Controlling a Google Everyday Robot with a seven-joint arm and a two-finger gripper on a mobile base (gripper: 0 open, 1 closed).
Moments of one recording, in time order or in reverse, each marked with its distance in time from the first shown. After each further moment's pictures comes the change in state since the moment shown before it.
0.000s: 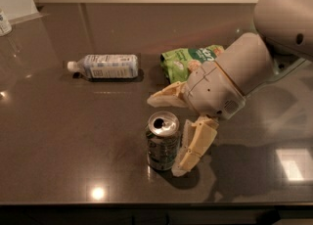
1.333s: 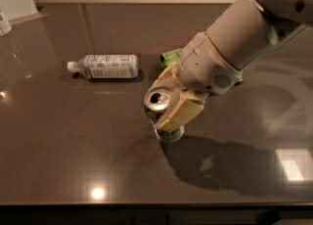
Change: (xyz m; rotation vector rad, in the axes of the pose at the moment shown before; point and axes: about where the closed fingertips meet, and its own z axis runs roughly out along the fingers) arm -0.018 -0.030 -0.024 0.127 0.163 0.013
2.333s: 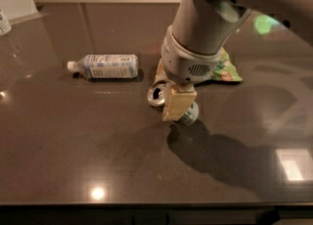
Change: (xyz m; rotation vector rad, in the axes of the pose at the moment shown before) arm 0.021 -0.032 0.000 0.056 0.413 -0.061
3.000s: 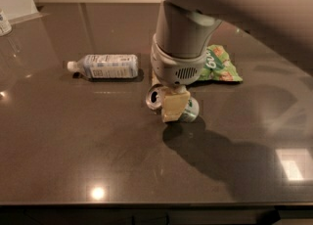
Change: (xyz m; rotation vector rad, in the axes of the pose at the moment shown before) arm 0.003 -0.008 0.015 -0.013 0.136 -0.052
